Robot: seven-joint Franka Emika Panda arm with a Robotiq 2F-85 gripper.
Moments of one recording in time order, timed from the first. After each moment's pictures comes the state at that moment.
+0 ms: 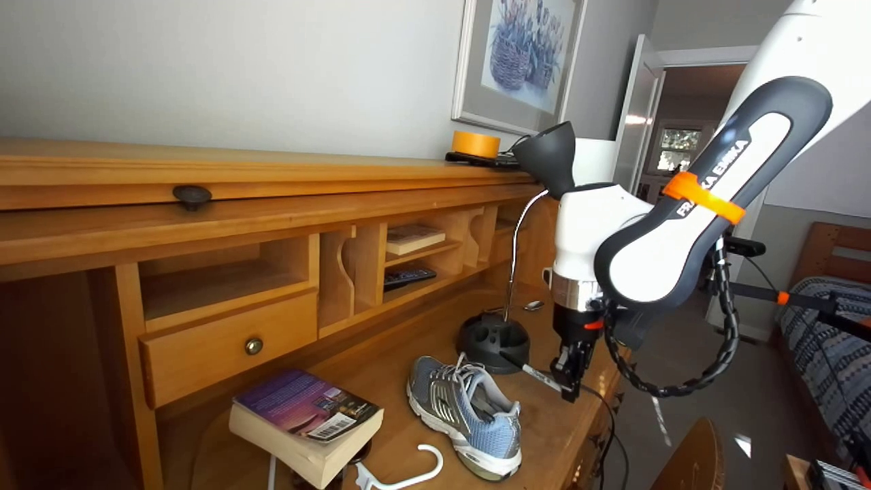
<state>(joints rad) -0.03 0.16 -0.15 -2.53 -0.15 2.64 0.08</state>
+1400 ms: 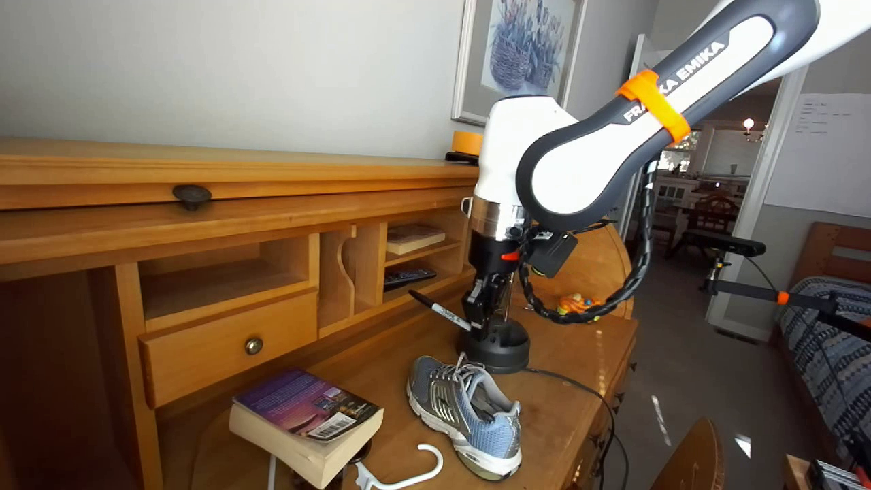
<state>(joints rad) 0.01 0.18 0.00 -2.20 -0.12 2.46 0.03</state>
